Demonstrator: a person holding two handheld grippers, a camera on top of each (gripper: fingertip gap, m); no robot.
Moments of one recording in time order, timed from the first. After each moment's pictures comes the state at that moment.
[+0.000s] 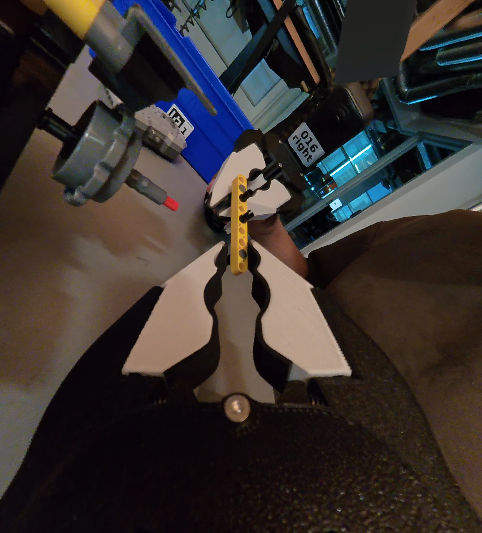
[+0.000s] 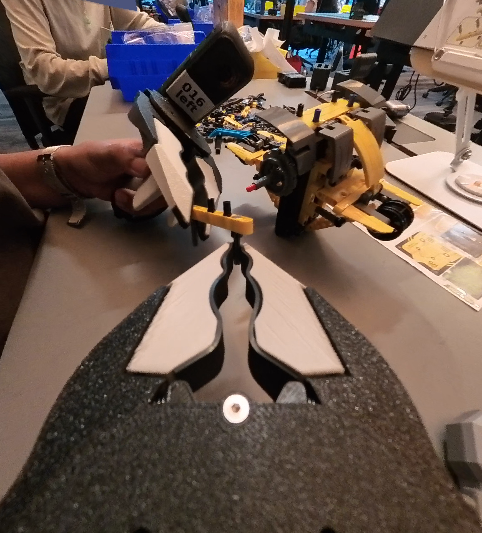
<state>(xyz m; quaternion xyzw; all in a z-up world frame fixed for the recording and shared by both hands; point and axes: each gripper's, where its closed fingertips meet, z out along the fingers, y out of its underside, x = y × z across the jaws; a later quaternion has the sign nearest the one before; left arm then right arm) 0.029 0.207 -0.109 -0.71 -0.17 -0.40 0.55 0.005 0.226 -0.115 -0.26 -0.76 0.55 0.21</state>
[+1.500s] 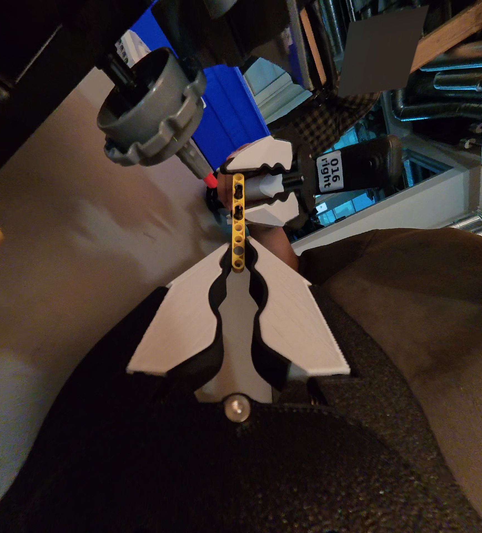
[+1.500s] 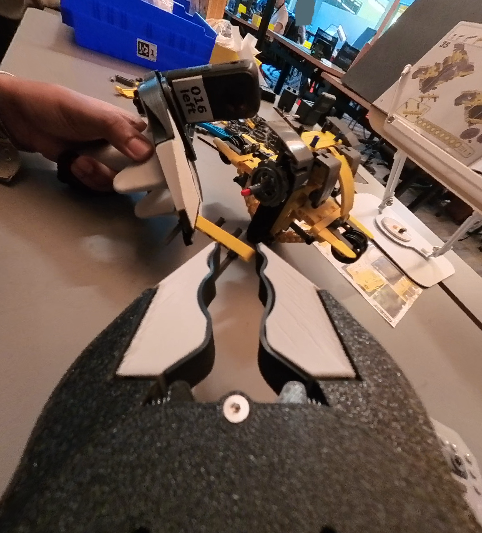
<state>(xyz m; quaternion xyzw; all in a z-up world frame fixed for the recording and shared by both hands) 0.027 0.206 -0.123 -0.71 -0.21 -0.45 0.51 0.001 0.226 -0.114 -0.20 -0.77 0.49 0.34</state>
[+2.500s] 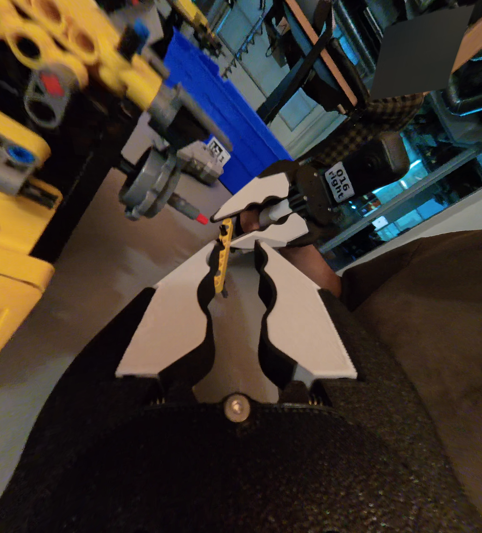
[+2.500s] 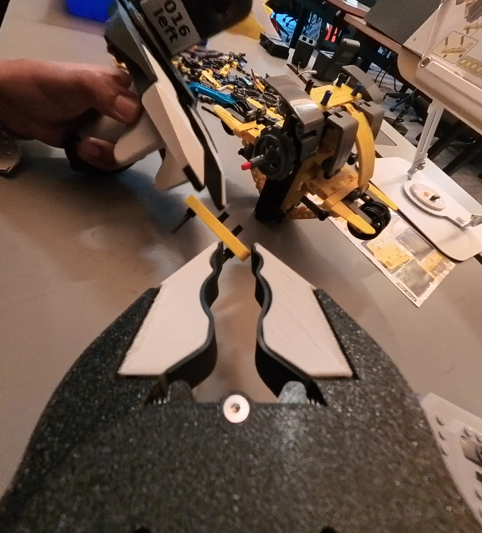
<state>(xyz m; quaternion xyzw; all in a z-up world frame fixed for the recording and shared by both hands) 0.004 0.202 -0.109 -0.72 -0.20 -0.32 0.58 -0.002 0.229 -0.131 -0.23 -0.80 0.47 0.29</state>
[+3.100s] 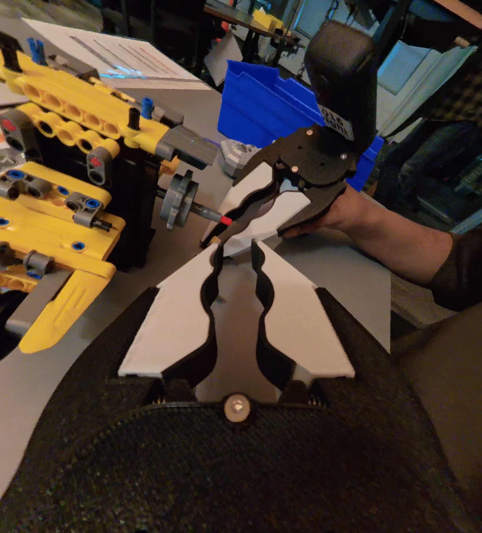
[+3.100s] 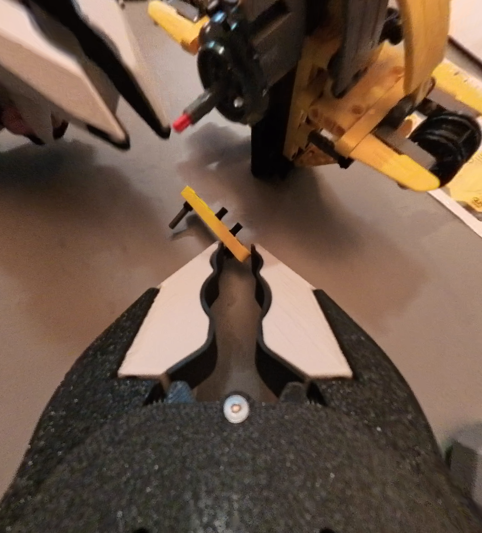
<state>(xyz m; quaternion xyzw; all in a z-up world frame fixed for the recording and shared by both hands) -0.017 0.186 -0.112 -0.78 -0.17 -0.11 0.59 -0.035 0.223 -0.176 -0.35 -0.84 0.40 0.13</state>
